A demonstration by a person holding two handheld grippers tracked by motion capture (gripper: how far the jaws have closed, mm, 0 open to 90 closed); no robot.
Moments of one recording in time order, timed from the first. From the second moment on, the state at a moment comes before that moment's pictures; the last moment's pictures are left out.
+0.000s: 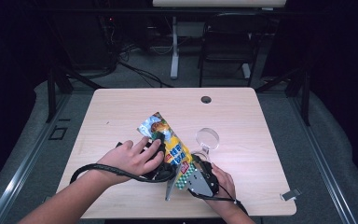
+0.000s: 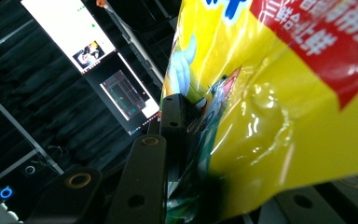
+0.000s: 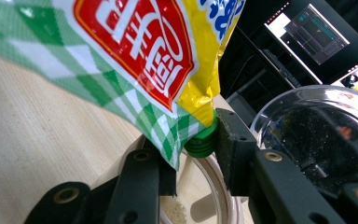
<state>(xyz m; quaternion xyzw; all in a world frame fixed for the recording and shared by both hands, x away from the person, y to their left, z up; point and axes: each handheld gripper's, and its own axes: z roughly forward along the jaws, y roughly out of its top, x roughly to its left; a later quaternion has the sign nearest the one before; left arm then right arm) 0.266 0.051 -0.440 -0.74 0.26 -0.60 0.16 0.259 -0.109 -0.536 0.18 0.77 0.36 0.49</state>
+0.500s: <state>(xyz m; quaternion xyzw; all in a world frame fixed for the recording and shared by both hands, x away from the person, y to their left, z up) 0.266 0.049 -0.439 -0.75 0.26 -0.59 0.16 0.259 -0.110 -0.537 0.18 0.77 0.36 0.49</state>
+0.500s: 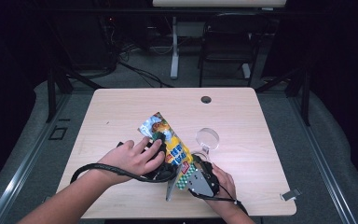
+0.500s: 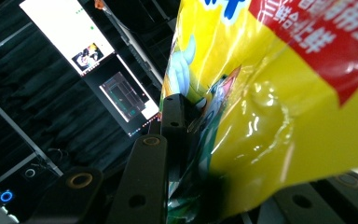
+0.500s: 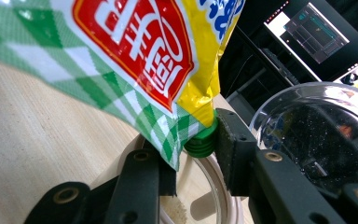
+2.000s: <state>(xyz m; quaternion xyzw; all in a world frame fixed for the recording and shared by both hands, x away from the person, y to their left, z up) 0.265 0.045 -0.436 -0.74 0.26 -0.59 0.16 0.261 -0.116 -0.534 0.22 0.77 0.38 0.47</state>
